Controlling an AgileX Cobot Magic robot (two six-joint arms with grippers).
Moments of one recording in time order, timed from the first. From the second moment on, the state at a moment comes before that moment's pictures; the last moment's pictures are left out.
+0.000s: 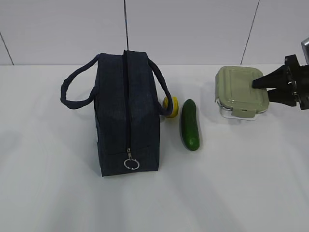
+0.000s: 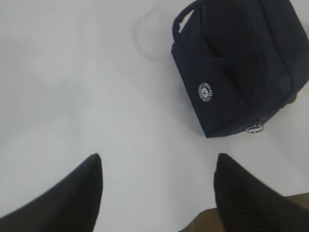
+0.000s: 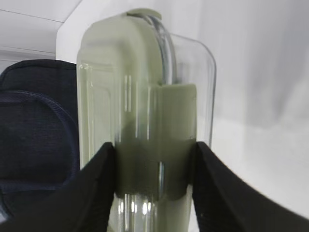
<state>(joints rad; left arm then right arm) -0.12 0.62 -0.76 -0.18 0.92 -0.06 -0.34 2.06 -1.34 1.27 1.14 -0.90</state>
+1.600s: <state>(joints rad) -0.26 1.41 -1.07 -0.89 0.80 0.45 -0.27 2.02 -1.34 1.30 1.15 -0.89</state>
